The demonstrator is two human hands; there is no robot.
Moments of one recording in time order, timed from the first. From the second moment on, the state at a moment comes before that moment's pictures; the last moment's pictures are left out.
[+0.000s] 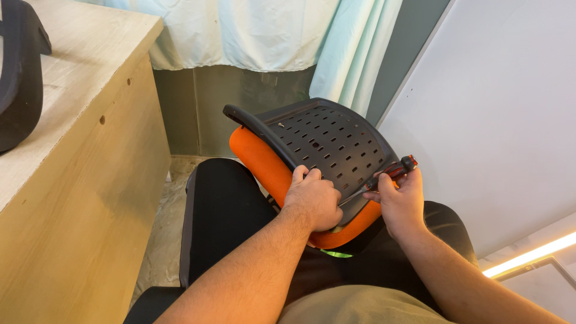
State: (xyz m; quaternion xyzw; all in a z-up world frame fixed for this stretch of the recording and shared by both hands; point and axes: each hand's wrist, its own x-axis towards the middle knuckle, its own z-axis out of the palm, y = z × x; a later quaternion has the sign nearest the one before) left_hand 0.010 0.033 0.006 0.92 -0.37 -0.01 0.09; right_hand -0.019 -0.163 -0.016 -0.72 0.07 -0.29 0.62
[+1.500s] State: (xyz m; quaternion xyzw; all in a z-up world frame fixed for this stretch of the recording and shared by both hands) left_hand 0.033 -0.030 0.021 0.90 -0.38 -0.20 -0.11; right_hand -0.025 -0.184 -0.042 -0.75 0.11 -0.26 0.60
